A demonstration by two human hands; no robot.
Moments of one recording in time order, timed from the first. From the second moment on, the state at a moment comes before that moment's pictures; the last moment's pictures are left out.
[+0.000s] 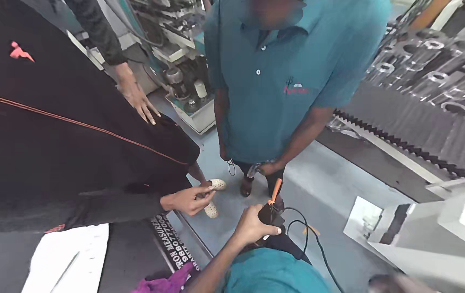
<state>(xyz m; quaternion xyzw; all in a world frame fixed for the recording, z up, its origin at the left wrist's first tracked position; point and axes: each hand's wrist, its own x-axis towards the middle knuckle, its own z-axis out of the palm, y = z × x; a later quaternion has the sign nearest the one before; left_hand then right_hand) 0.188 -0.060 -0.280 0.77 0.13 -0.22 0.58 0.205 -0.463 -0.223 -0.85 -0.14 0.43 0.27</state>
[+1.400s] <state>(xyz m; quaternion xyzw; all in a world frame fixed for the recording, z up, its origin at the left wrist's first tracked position) 0.144 -0.136 -0.214 0.61 -0.37 -0.40 0.58 0.175 -0.443 -0.282 -0.84 -0.08 0.47 0.27</state>
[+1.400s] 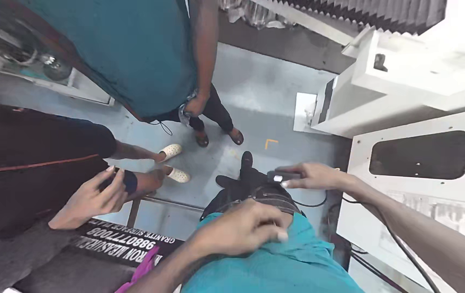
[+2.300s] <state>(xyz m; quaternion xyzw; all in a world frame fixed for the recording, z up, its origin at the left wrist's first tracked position) 0.223 -0.255 -0.334 0.77 -0.42 -0.44 0.19 0.167 -0.353 -0.254 -0.83 0.04 0.56 0.00</state>
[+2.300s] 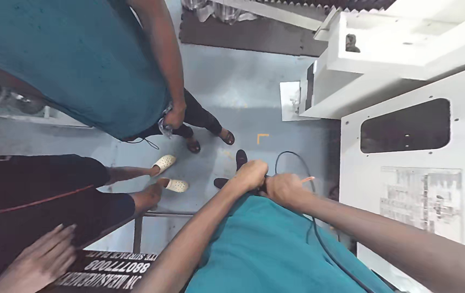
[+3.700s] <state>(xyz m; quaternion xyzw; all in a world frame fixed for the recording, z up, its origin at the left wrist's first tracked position) 0.197 -0.233 -0.350 0.79 -0.30 -0.46 0.28 0.080 -0.486 -0.356 -0.62 0.23 0.56 0.51</state>
